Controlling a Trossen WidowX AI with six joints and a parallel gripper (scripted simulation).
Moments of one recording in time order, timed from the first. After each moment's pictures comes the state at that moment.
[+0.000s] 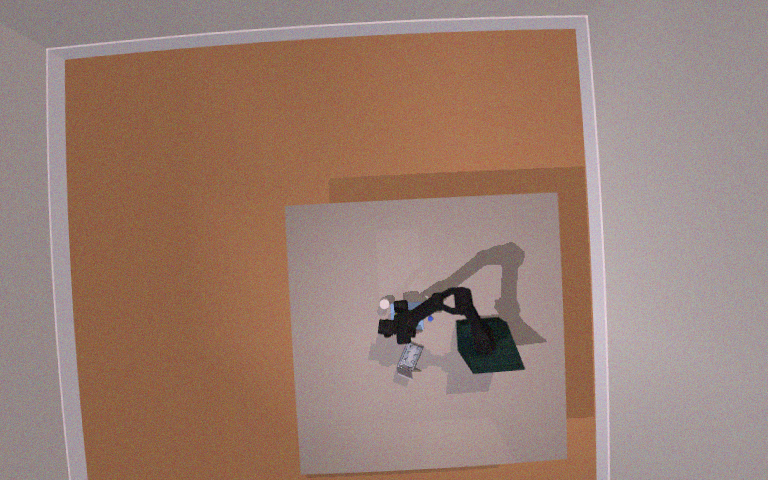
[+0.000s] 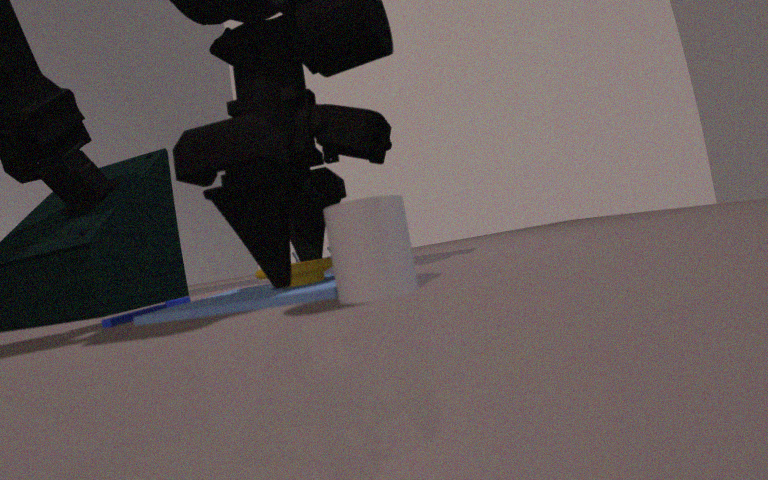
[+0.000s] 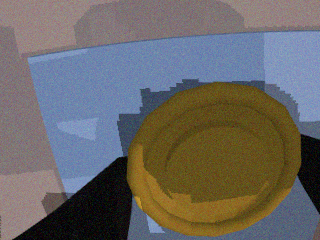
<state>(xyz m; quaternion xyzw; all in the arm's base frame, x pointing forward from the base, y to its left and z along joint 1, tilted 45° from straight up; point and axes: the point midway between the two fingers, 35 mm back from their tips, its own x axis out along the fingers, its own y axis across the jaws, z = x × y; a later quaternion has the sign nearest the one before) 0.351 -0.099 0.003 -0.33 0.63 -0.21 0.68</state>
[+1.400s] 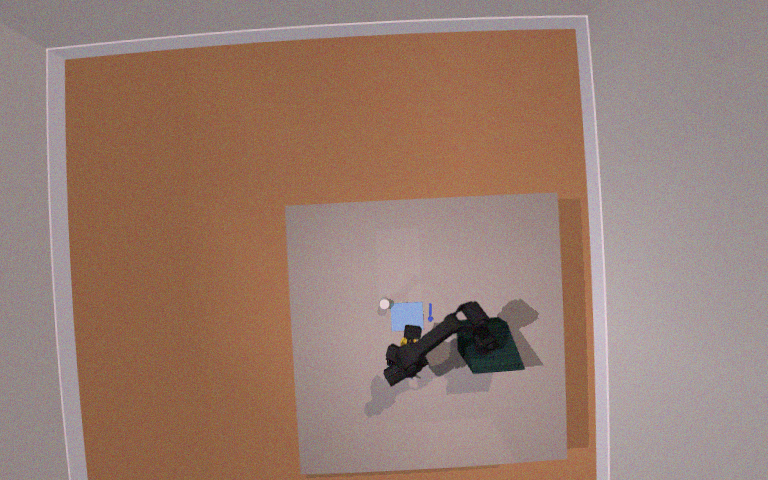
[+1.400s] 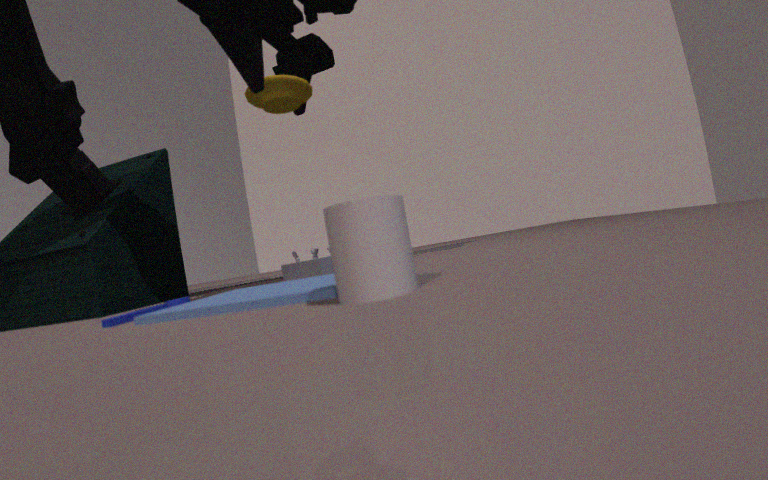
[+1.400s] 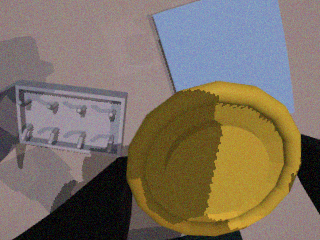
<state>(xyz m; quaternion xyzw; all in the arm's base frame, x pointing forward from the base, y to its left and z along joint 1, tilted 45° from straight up) 0.308 0.060 0.085 -0.25 0.60 -0.27 0.71</state>
